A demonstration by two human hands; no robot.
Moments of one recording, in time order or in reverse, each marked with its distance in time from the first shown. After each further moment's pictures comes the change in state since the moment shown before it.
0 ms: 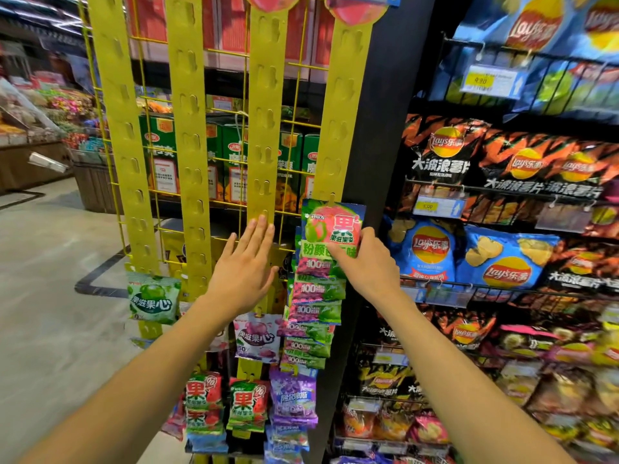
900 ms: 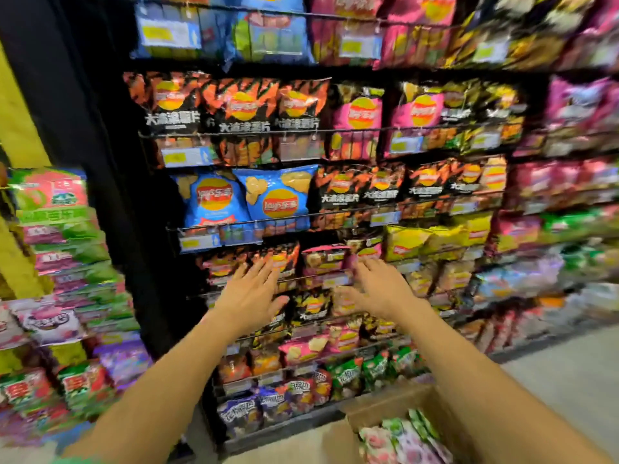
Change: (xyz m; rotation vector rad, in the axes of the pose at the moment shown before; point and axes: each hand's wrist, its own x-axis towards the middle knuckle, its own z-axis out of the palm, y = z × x) left_hand -0.058 0.455 -0.027 0.036 -0.303 0.403; right_hand -0.170 0.420 -0.242 -0.541 -0.332 0.039
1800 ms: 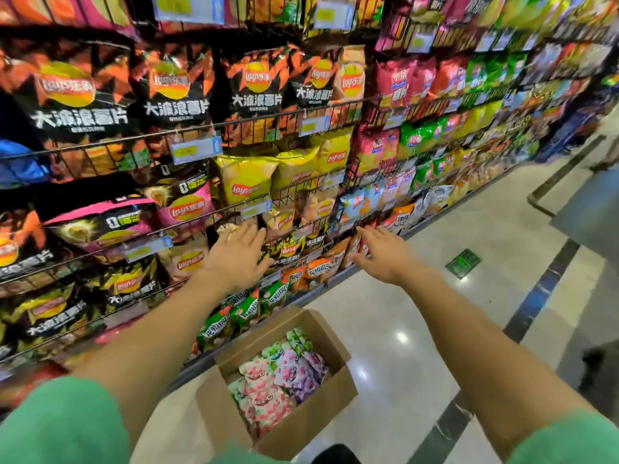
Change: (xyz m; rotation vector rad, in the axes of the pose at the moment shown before) left_hand 0.279 0.320 0.062 -0.130 -0.170 0.367; right_hand -0.052 0.389 0.069 -0.030 -0.249 0.449
